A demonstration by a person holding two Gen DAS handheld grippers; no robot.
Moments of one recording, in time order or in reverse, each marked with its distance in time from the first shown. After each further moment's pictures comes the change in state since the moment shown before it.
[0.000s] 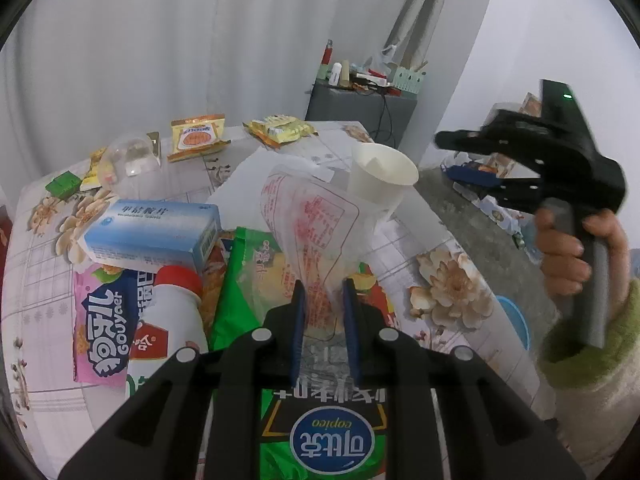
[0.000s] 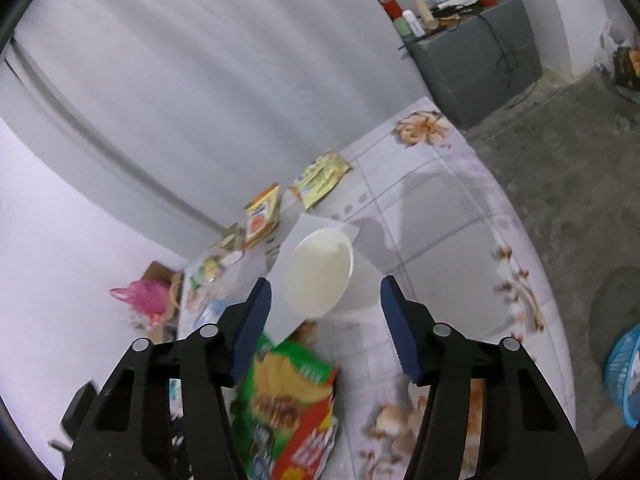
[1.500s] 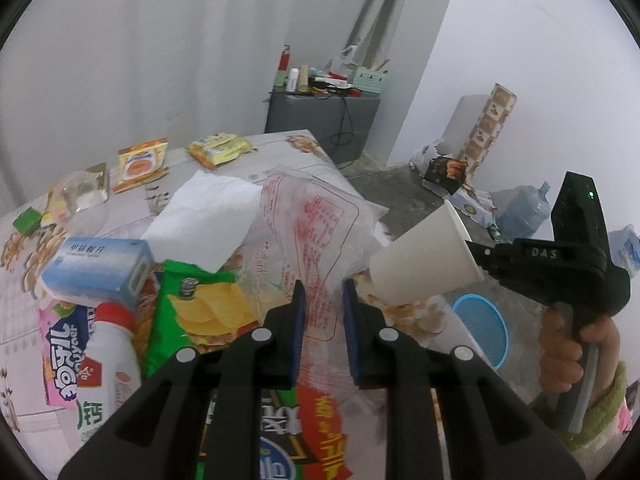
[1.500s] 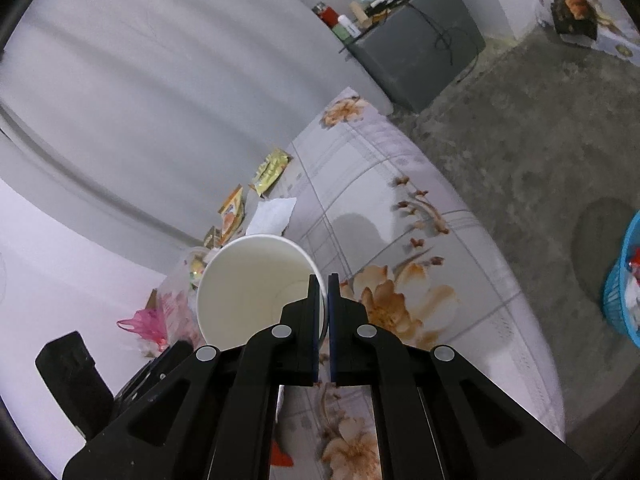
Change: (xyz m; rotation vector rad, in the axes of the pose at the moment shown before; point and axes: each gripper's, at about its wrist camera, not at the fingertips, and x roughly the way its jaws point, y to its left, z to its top) left arm 0.008 -0.059 0.019 0.085 -0.010 -0.089; right arm -0.082 -0.078 -0.072 0.167 -0.064 0.047
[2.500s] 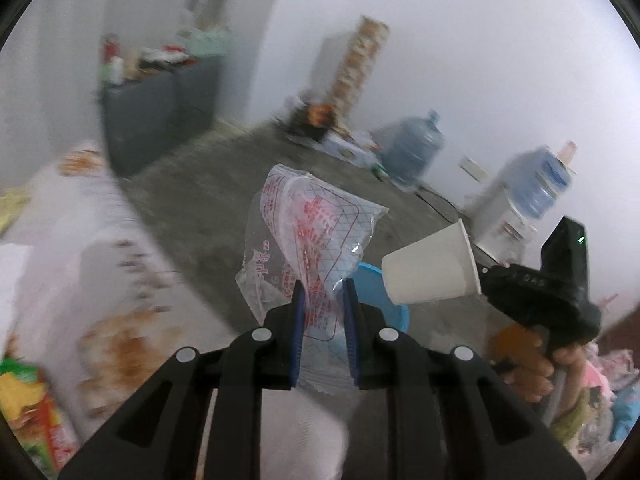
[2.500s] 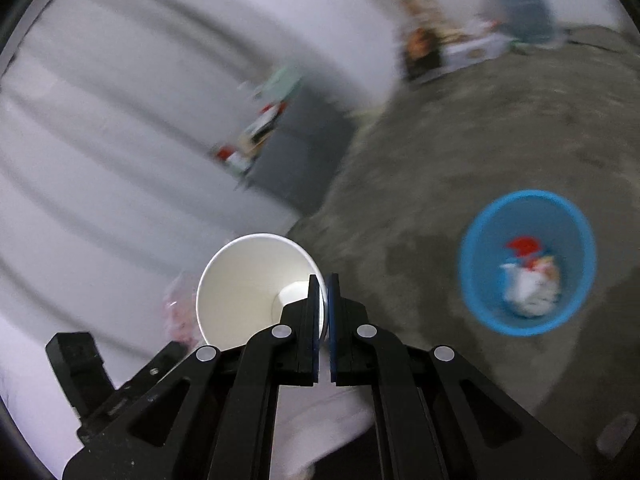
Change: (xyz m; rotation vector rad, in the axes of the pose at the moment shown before) left arm 0.096 -0.230 0.030 0.255 0.198 -0.393; right arm -0.211 -0.203 -0.027 0.375 -0.401 -0.191
